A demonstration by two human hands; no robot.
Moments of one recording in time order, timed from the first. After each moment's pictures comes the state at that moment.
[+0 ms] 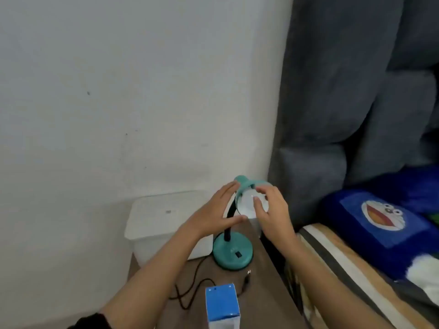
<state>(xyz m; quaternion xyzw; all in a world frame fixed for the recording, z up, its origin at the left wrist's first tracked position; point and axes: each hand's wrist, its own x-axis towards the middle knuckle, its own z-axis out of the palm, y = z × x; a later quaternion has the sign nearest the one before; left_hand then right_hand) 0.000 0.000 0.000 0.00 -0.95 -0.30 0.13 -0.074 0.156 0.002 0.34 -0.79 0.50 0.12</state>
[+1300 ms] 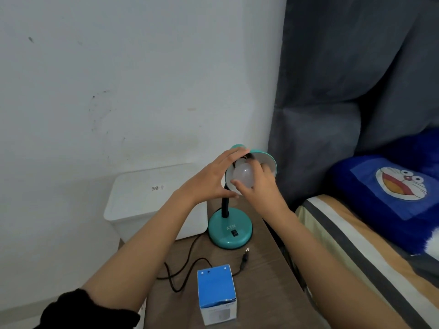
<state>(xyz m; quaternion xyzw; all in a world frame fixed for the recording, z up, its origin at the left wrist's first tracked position) -0.052 -0.020 -0.019 -0.11 -0.94 -0.28 0.18 -0.110 0.125 -0.035 0.34 -0.83 0.44 0.04</state>
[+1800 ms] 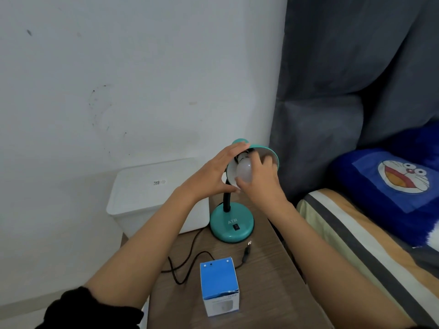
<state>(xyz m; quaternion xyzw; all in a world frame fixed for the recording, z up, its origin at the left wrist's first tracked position) -0.042 -0.016 -0.021 -0.09 -0.93 -0.32 0.17 -0.104 0.119 -0.031 0.31 -0.88 0.35 0.08</state>
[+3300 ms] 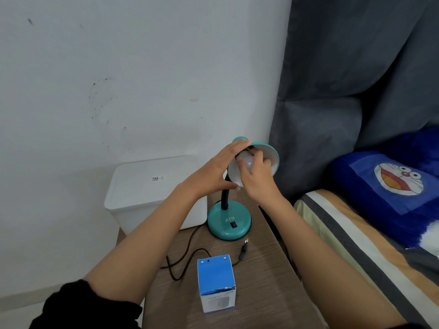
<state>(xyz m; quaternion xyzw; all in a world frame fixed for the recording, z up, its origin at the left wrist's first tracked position) -0.044 -0.012 -0.021 -0.08 -0.93 -0.34 0.16 -0.100 0.113 -0.026 0.28 -0.81 0.52 -0.02</state>
